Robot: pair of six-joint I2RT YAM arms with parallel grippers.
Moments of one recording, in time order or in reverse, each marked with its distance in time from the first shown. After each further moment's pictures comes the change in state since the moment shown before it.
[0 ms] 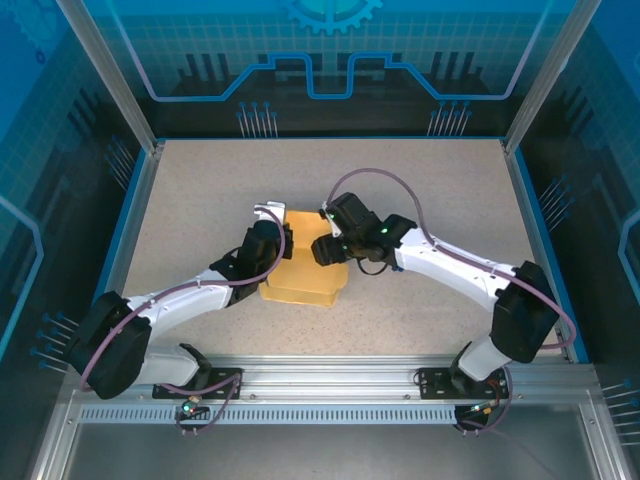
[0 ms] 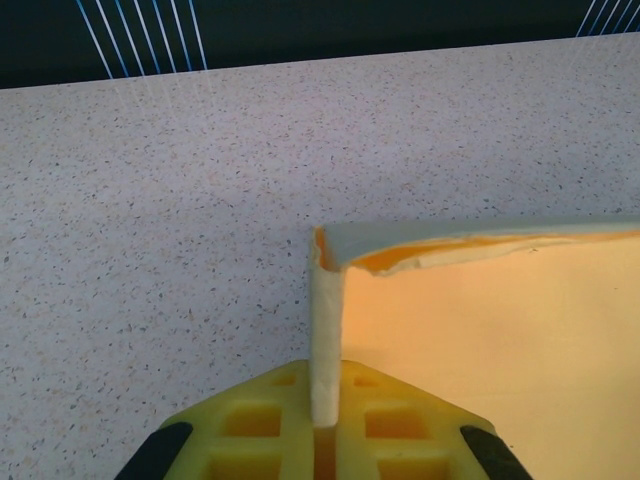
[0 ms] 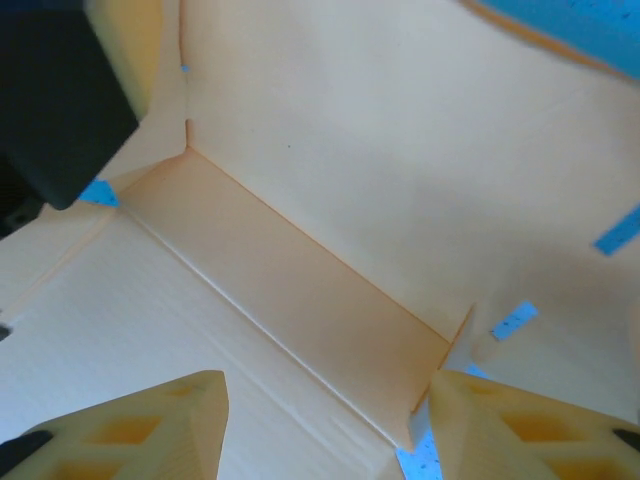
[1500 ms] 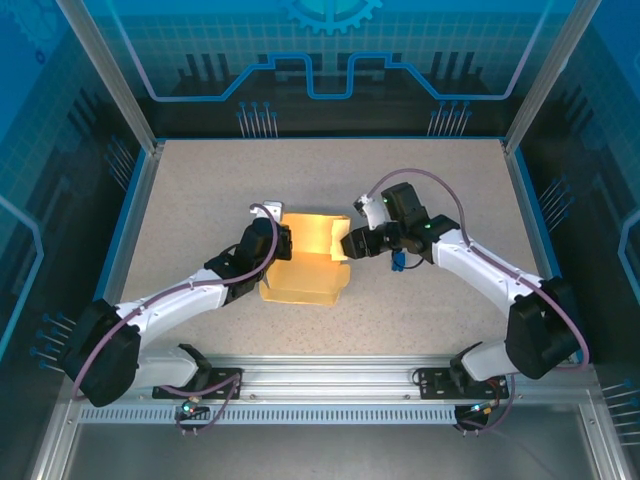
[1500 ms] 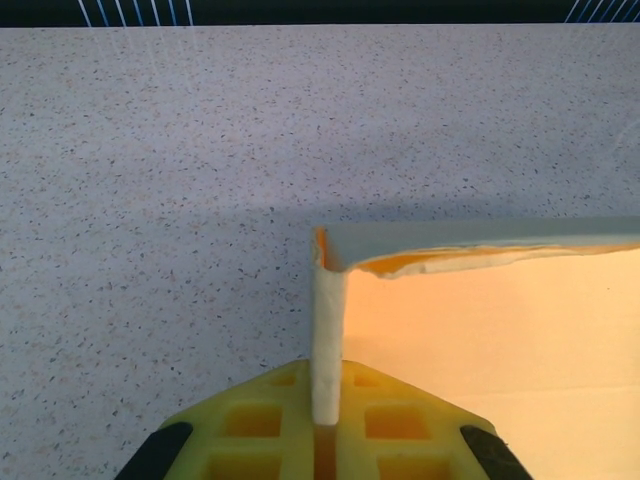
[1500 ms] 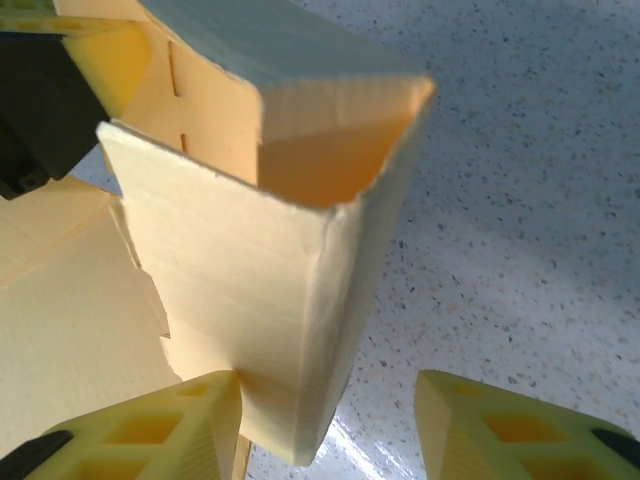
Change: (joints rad) left arm 0.000 -0.047 0.043 -0.157 0.054 -0.099; right arm -0.294 -0.110 -0.225 0.179 -0.465 -0.171
